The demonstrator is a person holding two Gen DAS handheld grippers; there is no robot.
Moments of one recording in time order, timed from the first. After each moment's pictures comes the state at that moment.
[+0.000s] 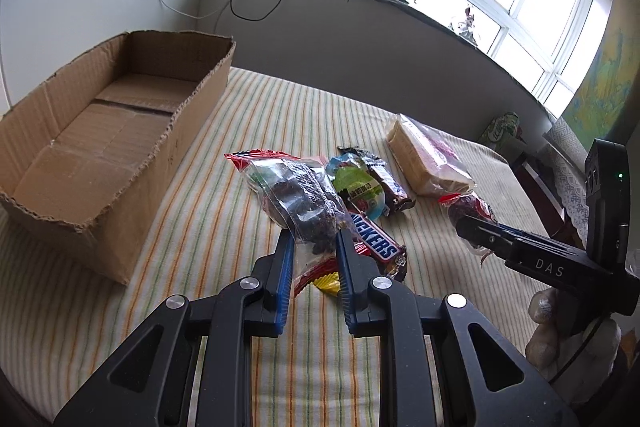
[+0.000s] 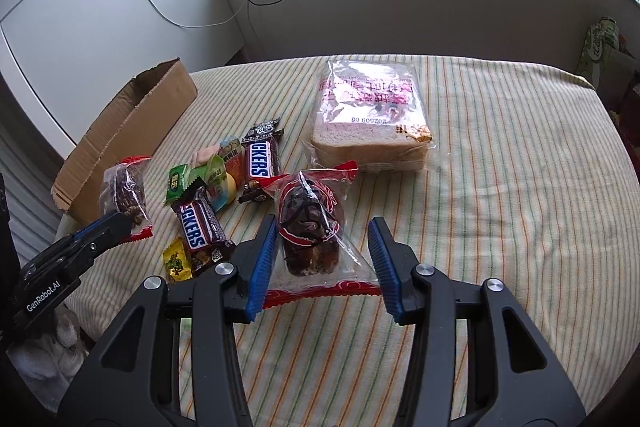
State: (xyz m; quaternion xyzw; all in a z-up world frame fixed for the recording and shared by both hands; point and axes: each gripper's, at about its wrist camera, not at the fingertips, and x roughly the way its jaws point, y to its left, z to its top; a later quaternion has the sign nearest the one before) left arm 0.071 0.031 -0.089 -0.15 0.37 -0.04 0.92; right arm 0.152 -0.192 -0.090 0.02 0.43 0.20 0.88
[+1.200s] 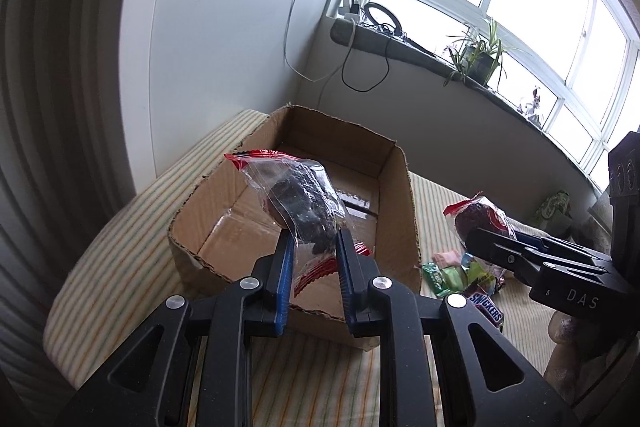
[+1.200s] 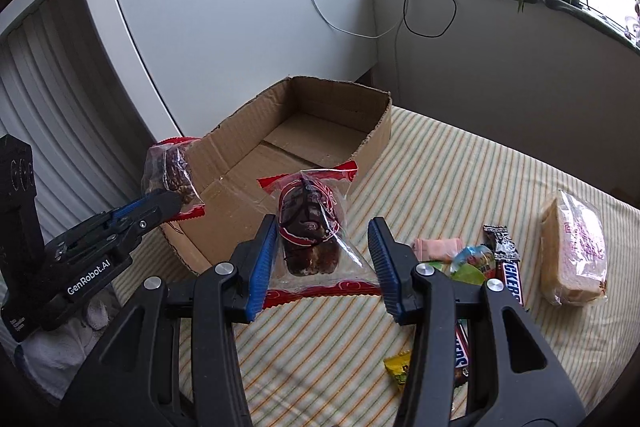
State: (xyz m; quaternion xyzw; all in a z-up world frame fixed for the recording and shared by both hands) left arm 0.034 0.180 -0.064 -0.18 0.29 0.09 0.93; right arm 0.145 0.020 -0.045 -0.07 0.38 0.35 0.85
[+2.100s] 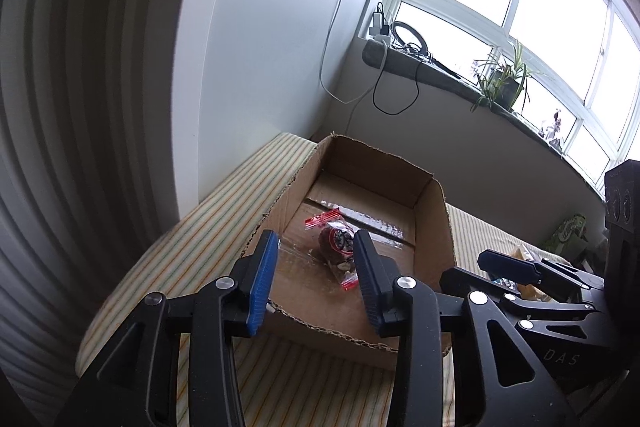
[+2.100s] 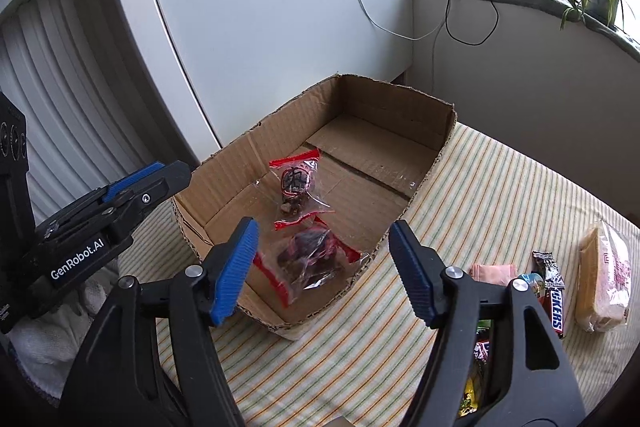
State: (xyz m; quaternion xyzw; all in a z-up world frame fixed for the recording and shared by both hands) left arm 0.024 0.215 -0.054 -0.19 0.27 0.13 0.94; right arm 0.137 0.061 -0.047 -0.09 0.38 0.38 0.84
